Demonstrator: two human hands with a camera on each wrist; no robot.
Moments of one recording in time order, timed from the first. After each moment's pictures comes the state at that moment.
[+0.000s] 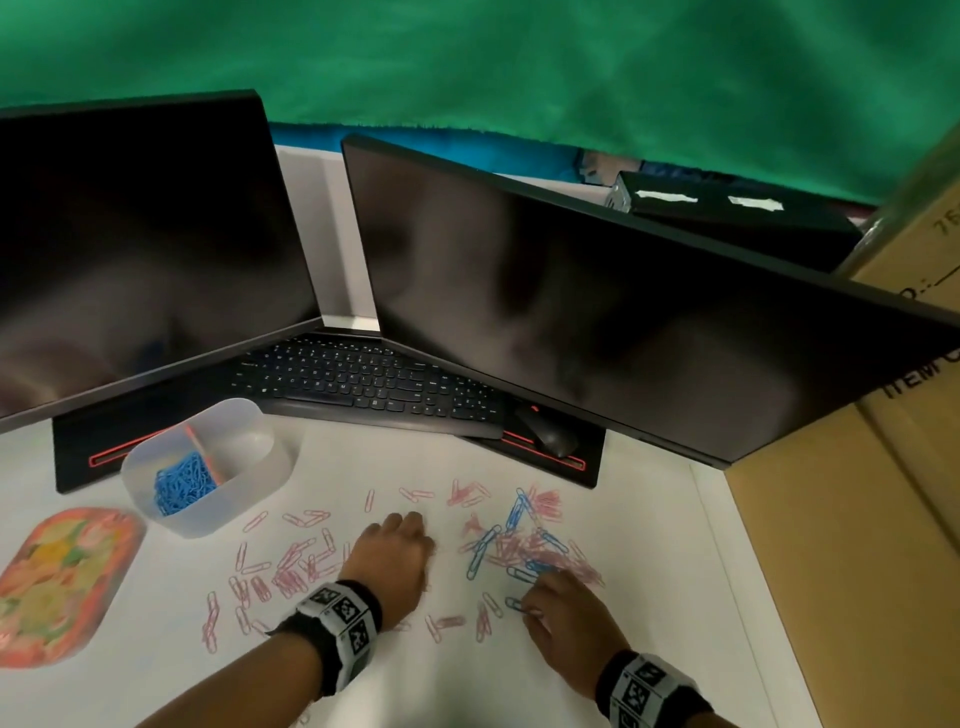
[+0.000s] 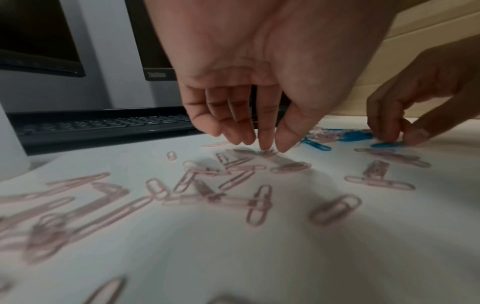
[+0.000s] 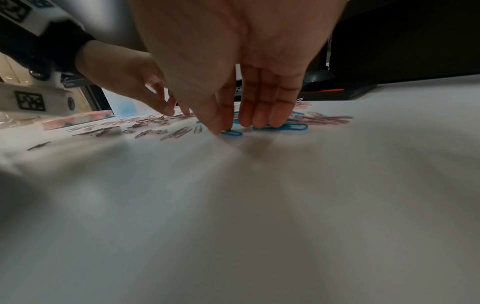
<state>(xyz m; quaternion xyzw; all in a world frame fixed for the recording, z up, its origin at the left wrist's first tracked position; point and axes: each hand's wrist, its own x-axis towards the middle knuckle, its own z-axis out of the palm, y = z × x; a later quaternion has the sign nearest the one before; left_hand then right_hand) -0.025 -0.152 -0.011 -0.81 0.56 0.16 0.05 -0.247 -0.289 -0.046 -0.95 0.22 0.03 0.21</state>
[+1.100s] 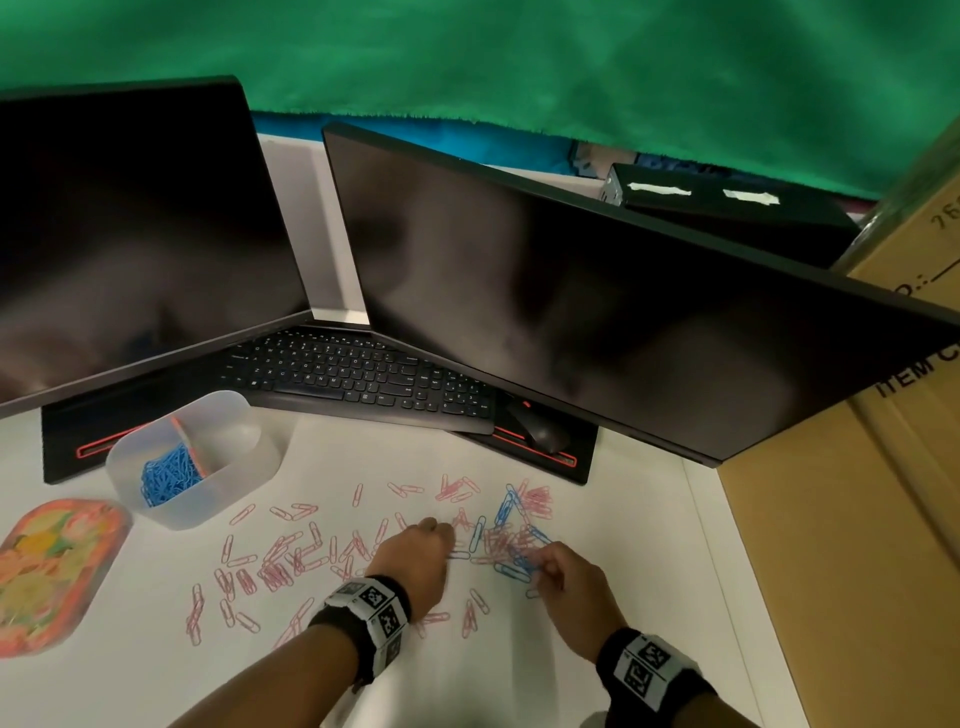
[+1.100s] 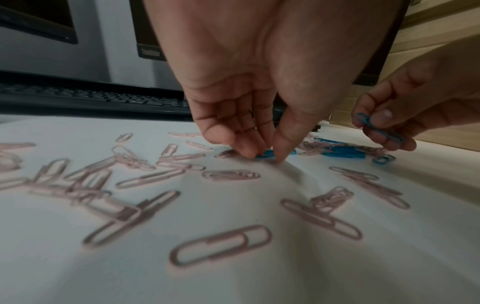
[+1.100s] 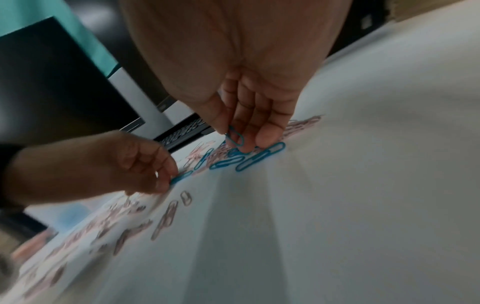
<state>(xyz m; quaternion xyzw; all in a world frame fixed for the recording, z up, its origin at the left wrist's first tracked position) -0.053 -0.182 -0.025 -0.83 0.50 0.24 -0.05 -0.238 -0.311 -0.031 -0.81 0.38 -0.04 0.45</state>
